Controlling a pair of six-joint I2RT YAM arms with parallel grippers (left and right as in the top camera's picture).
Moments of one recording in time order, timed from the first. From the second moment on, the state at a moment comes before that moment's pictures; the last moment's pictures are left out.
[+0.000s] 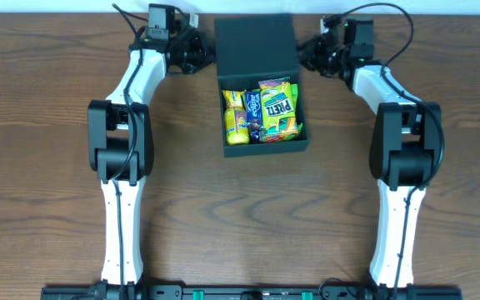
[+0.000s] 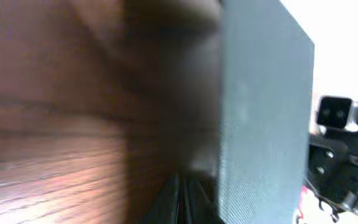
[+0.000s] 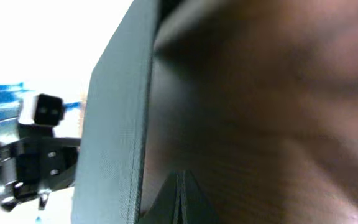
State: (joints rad) left arm -0.10 2.55 2.12 -0.44 0.78 -0.61; right arm 0.04 2.48 1.84 -0.01 -0.85 0.70
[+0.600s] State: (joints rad) left arm -0.09 2.55 2.28 -0.58 0.98 -0.46; right arm -0.01 2.48 1.84 0.15 -1.26 0.70
